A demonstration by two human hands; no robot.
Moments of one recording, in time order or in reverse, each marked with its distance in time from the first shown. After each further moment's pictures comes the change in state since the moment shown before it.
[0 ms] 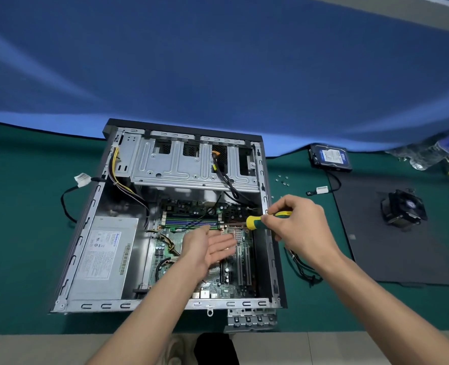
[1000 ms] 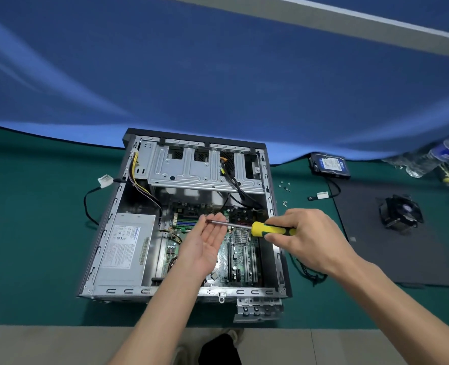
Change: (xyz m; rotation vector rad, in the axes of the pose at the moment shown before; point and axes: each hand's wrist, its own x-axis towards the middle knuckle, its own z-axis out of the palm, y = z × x) left_hand -0.029 0.002 -0.020 -0.516 -0.153 0.126; right_hand -0.041 -0.011 -0.020 -0.418 -0.113 -0.340
